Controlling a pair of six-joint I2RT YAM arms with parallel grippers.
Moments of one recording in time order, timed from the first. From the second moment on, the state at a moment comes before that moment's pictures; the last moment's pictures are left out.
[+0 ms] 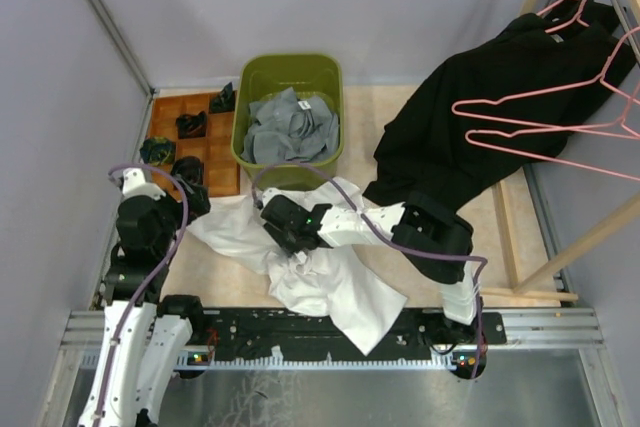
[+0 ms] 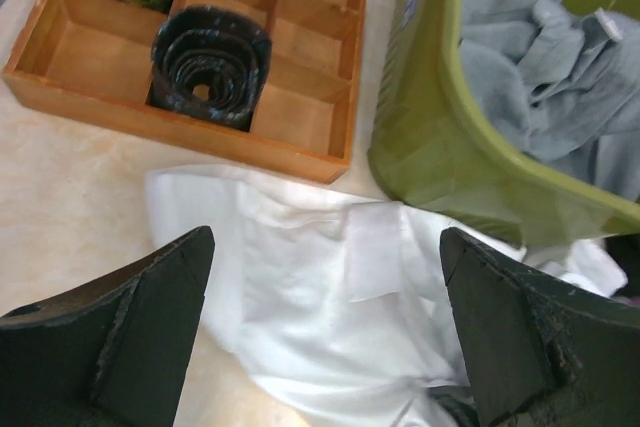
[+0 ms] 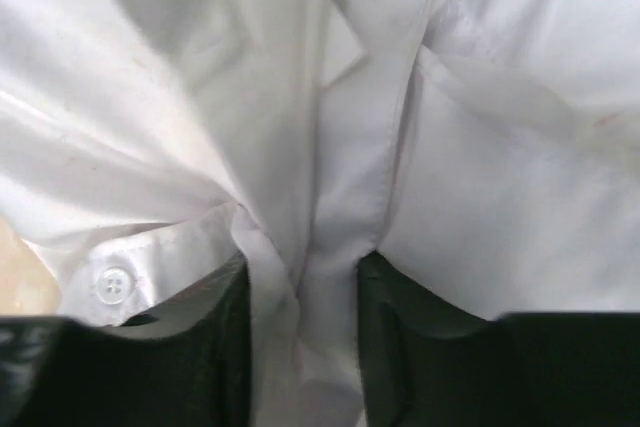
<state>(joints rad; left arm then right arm) -0.06 0.50 0.65 -0.47 -0.13 -0.46 1.13 1.96 1.30 -0.32 0.19 0.27</state>
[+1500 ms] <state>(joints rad) -0.06 0.48 0.56 -0.43 -0.17 -0.39 1.14 1.60 1.08 -0.44 0.24 0.40</state>
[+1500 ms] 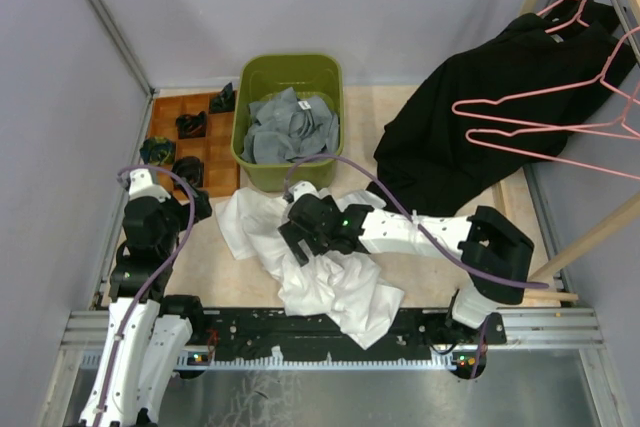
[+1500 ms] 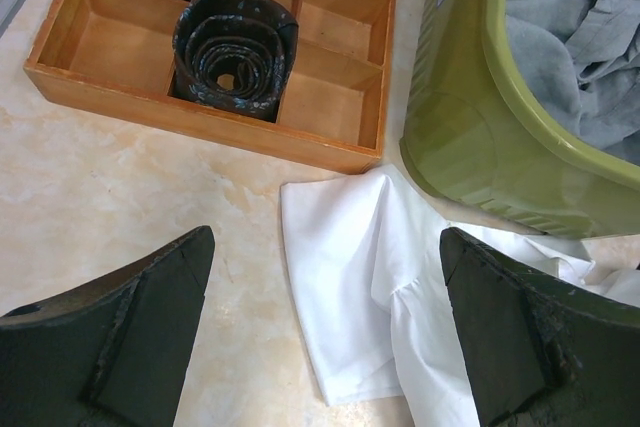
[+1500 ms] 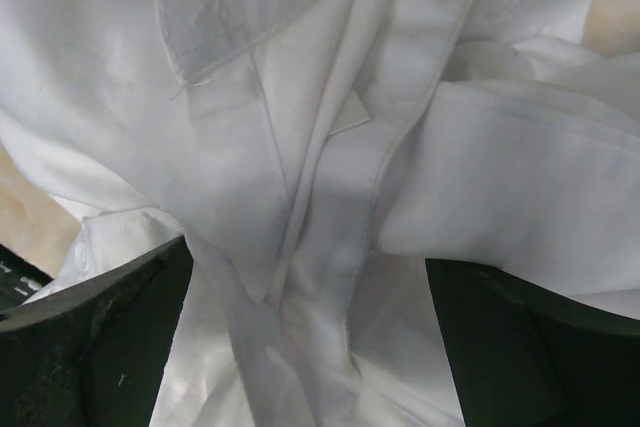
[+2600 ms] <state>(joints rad) -0.06 0.50 0.56 -0.43 -0.15 -0.39 1.12 1.12 0.89 0.08 0.25 0.05</state>
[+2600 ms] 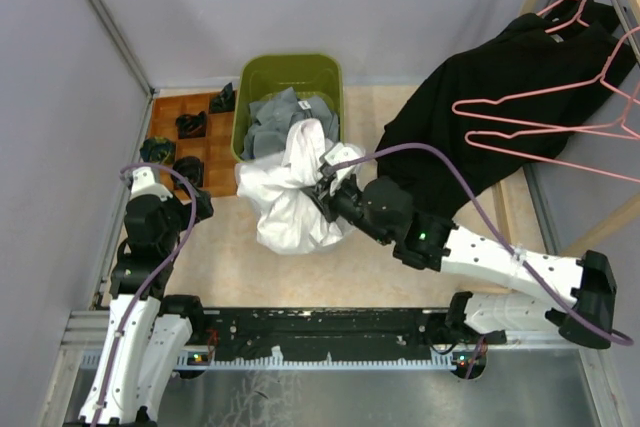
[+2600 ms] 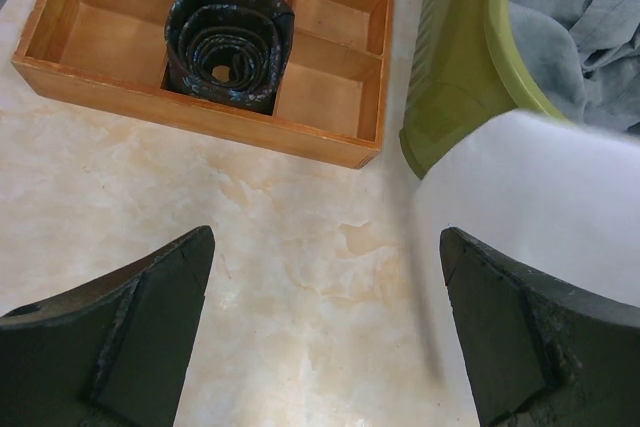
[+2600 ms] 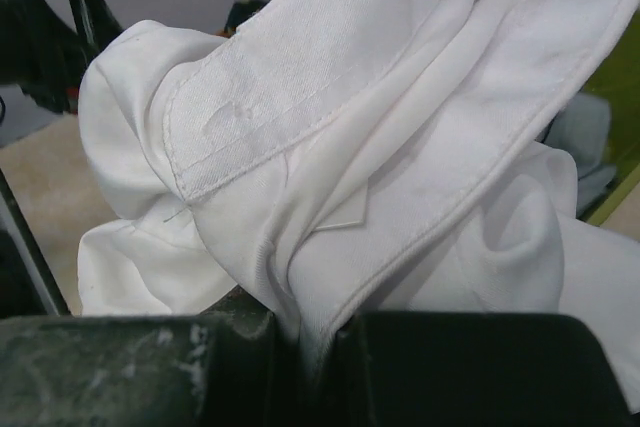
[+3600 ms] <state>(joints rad) -0.06 0.50 0.56 -0.42 -0.14 -0.39 0.96 1.63 1.68 0.11 0.23 -0.43</state>
